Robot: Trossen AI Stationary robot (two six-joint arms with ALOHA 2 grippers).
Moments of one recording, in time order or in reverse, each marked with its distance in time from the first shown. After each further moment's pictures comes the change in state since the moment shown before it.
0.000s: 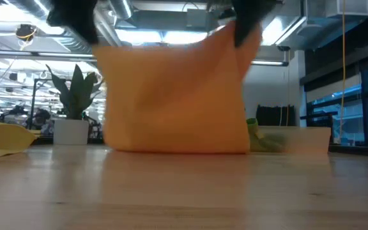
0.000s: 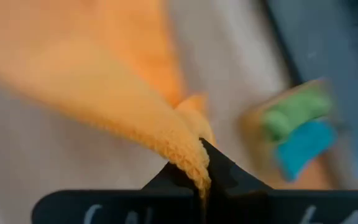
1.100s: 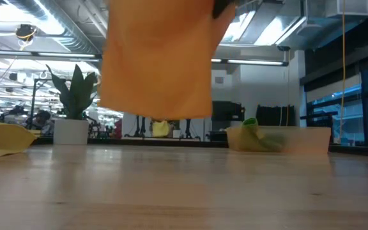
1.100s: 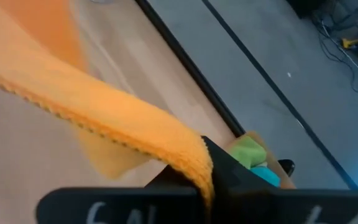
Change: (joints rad) left arm 0.223 0.007 0.580 -0.438 -0.360 0.162; right arm -0.256 0.008 0.379 -0.039 0.067 -0.204
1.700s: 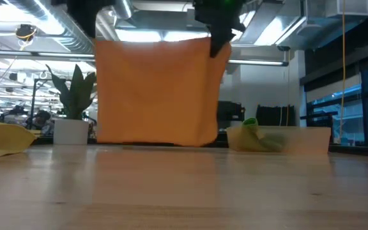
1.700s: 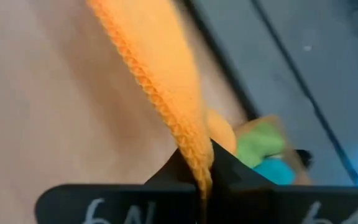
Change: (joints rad) left arm 0.214 0.000 -0.298 0.011 0.074 0.039; right arm -0.145 -0.001 -0.265 0.194 -0.160 -0.162
